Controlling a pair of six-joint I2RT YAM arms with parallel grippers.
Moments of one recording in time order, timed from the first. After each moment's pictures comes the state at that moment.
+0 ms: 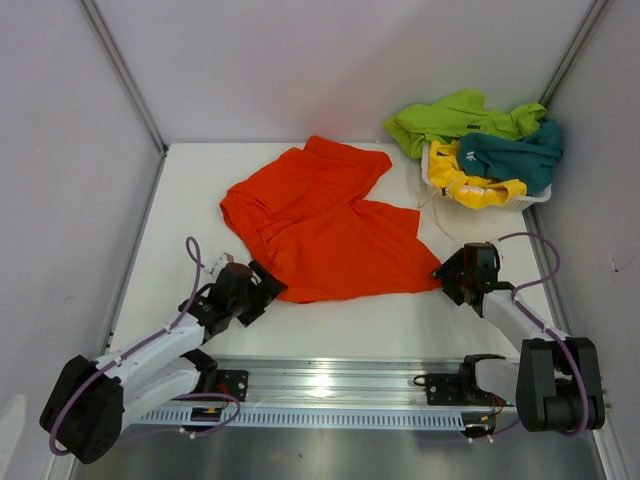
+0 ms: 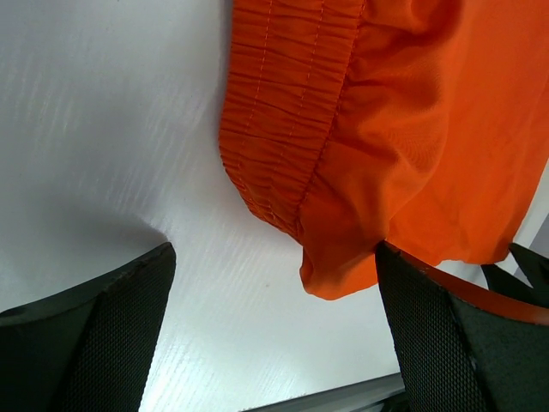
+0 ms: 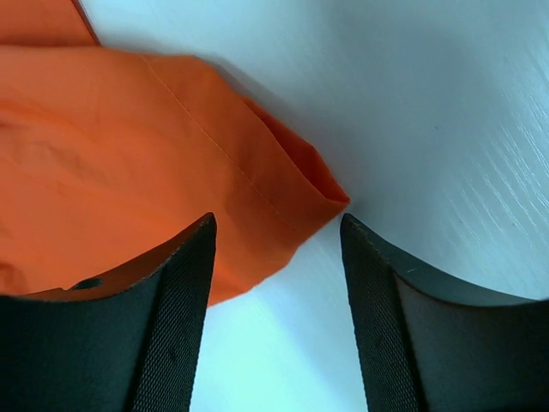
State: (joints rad) left arm -0.53 0.92 0.32 -0.23 -0.09 -1.20; right arm 0.04 1.14 0.43 -0.17 0.00 0.88
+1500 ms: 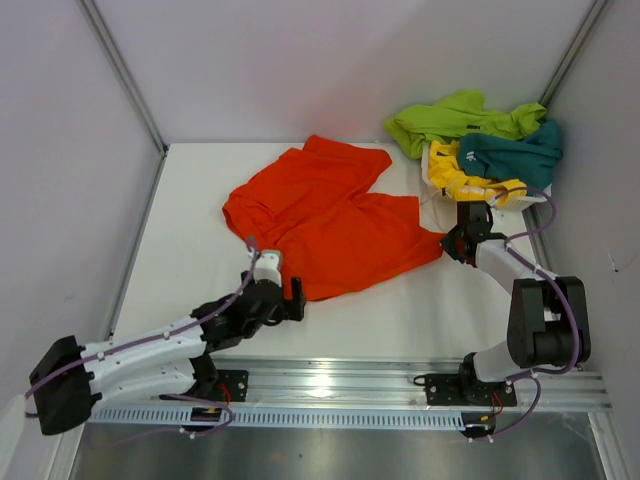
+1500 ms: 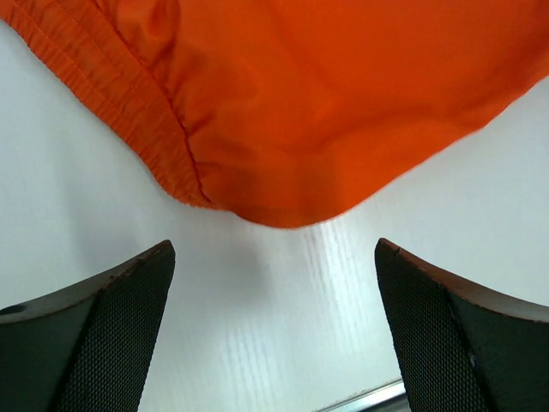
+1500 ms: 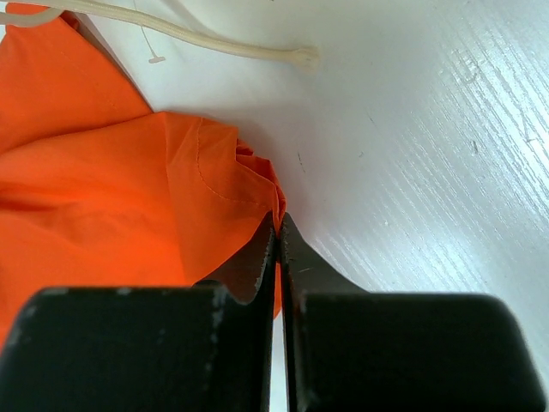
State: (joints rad) left arm -0.96 0.87 0.41 -0.21 -0.45 -0.66; right arm 0.06 1.48 0.82 -0.23 0.17 0.81
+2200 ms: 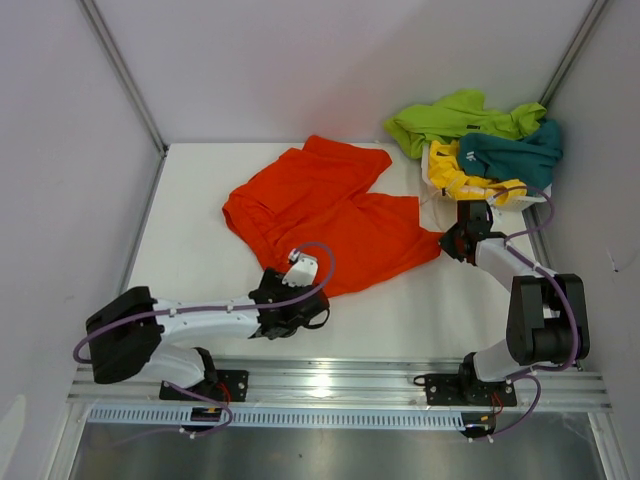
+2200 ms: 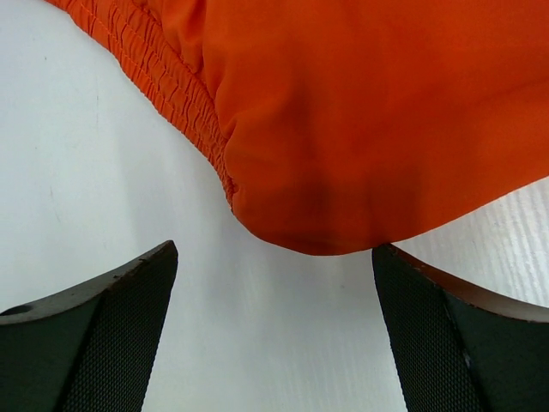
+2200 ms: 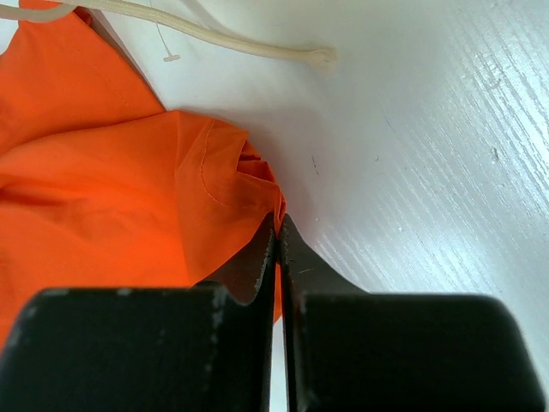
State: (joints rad) left arm -1.12 1.33 0.65 -0.42 -0.78 -0.60; right arm 0.05 1.50 0.82 -0.21 0.14 0.81
